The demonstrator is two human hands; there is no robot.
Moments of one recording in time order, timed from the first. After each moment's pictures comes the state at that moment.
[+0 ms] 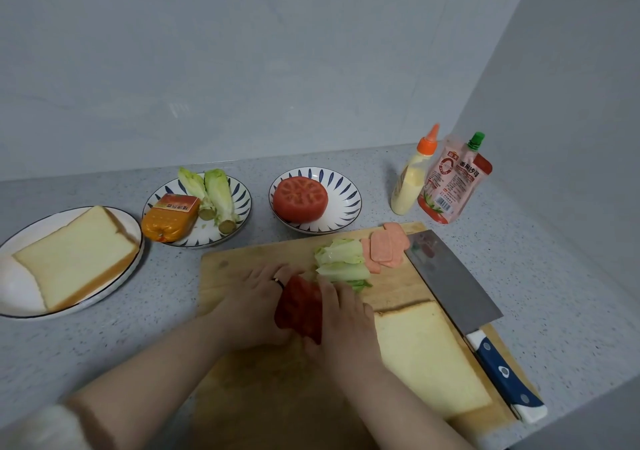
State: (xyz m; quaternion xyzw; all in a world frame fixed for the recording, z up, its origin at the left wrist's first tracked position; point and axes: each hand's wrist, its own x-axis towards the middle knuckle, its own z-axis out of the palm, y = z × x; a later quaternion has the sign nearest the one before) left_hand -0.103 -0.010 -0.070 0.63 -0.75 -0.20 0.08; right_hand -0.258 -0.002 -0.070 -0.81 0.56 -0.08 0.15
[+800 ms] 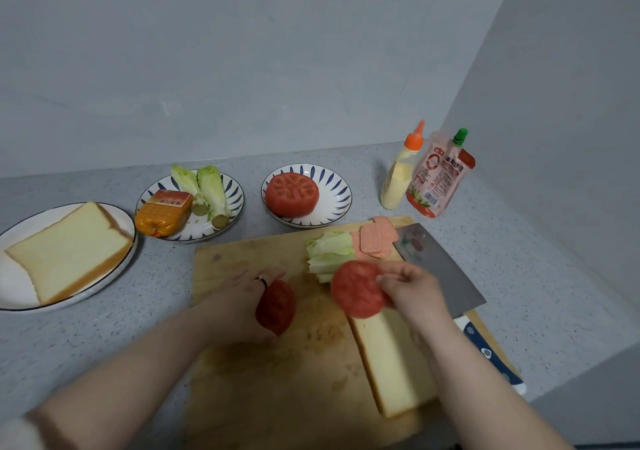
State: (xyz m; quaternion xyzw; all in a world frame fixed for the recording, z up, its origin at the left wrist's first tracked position) left_hand -0.098 0.004 -0.059 0.65 -0.70 -0.29 0.00; right_hand -0.329 -0.028 -0.027 -0.47 0.65 -0.36 0.48
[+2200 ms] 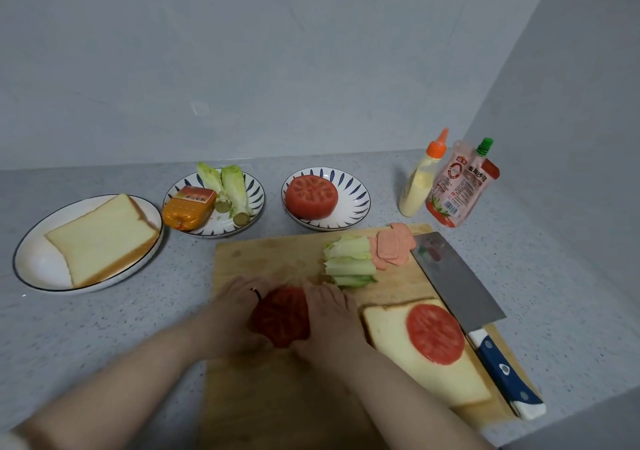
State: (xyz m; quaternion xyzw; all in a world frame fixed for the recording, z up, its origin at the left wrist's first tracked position) left_hand -0.081 0.028 -0.070 0.66 -0.70 -0.26 0.05; right_hand -0.244 0.000 -0.068 -0.85 0.49 0.03 0.21
